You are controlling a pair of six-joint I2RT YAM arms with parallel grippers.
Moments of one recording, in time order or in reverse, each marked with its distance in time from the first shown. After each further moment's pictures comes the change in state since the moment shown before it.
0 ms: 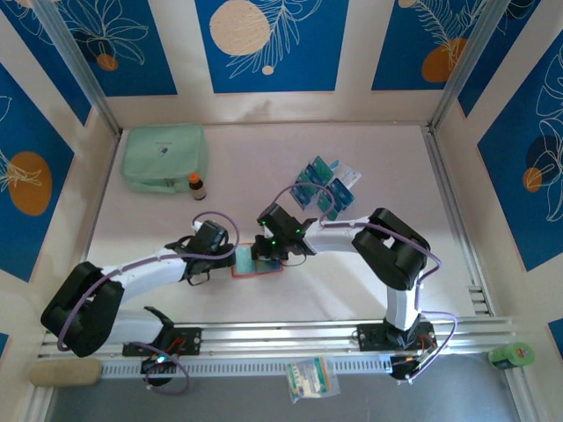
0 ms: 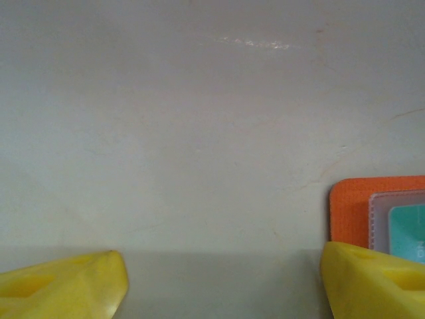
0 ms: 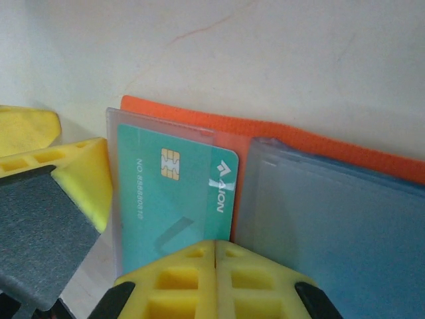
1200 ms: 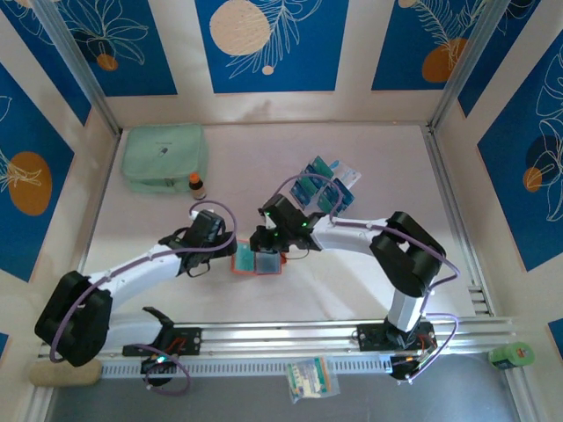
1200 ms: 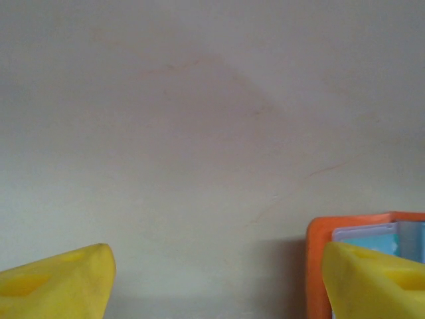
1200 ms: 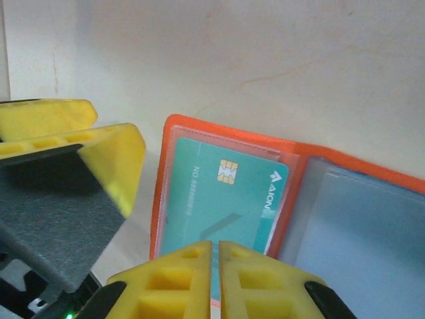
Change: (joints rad) left arm 0.025 -0.076 0.095 -0.067 0.013 0.008; right arm -0.036 -0.118 0.005 -0.040 -0.002 -0.012
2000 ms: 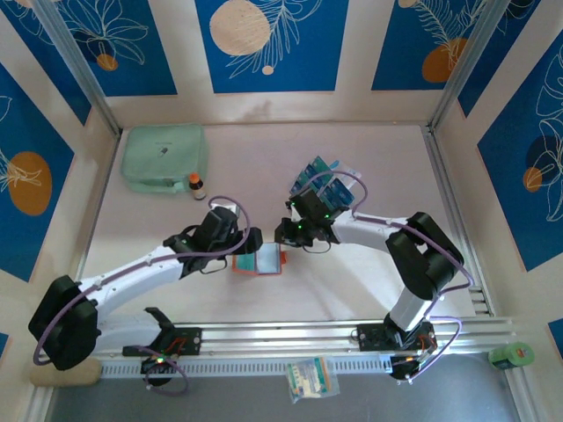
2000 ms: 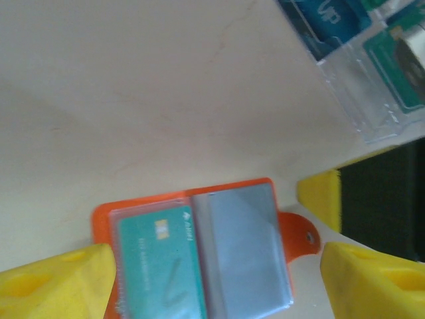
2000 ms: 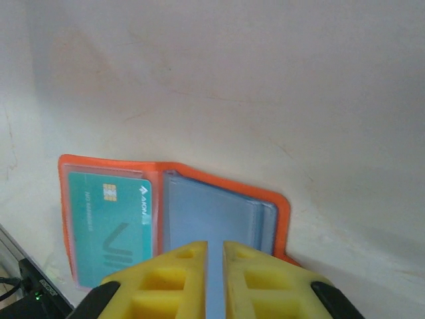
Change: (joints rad) left arm -0.188 -0.034 0.089 0.075 0.131 -0.067; right arm -0.154 -0.069 -0.079 -0.073 -0.013 -0.045
